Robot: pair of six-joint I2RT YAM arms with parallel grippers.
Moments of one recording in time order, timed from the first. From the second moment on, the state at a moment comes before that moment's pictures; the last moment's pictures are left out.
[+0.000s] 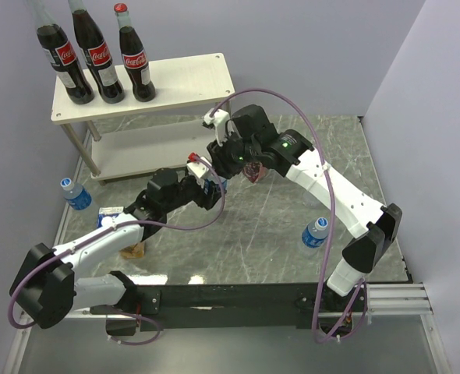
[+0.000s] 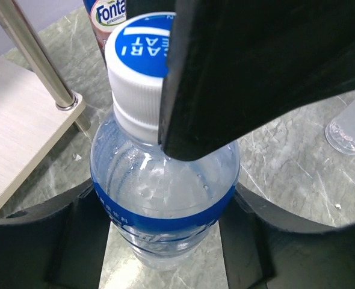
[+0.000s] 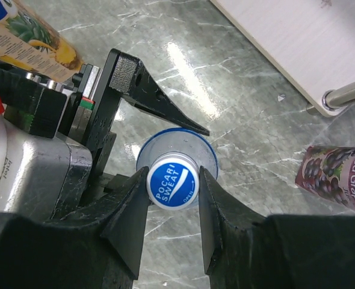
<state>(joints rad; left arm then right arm) -0.64 1.18 0.68 0.31 0.24 0.05 0.77 1.65 1.80 -0.81 -0.25 -0.09</state>
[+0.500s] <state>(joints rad) -0.64 1.16 0.60 0.36 0.21 -0.05 0.76 1.62 1.79 -0.78 -0.30 -0.08</state>
